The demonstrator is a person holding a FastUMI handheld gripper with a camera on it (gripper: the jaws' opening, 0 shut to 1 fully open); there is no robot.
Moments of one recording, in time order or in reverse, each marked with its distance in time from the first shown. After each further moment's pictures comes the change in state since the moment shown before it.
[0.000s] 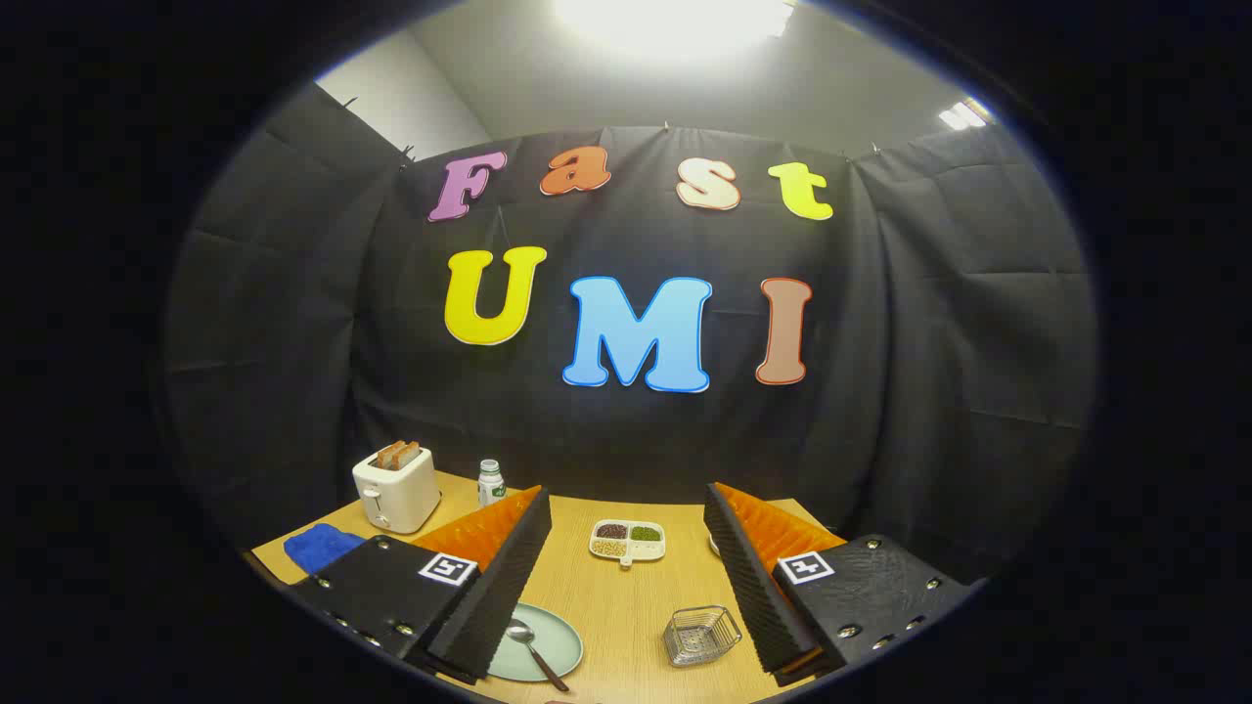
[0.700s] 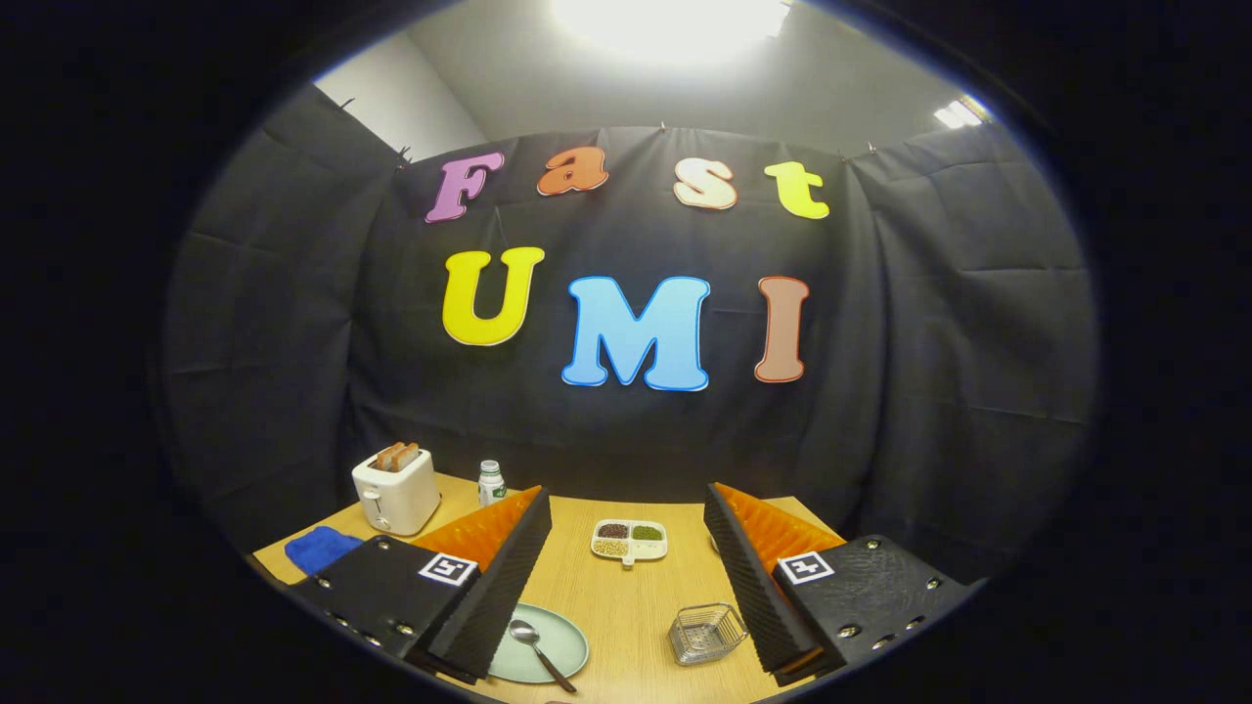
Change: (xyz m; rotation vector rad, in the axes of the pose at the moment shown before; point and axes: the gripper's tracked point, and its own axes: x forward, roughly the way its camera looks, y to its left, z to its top) arm 0.000 0.001 0.002 0.015 -0.014 -0.027
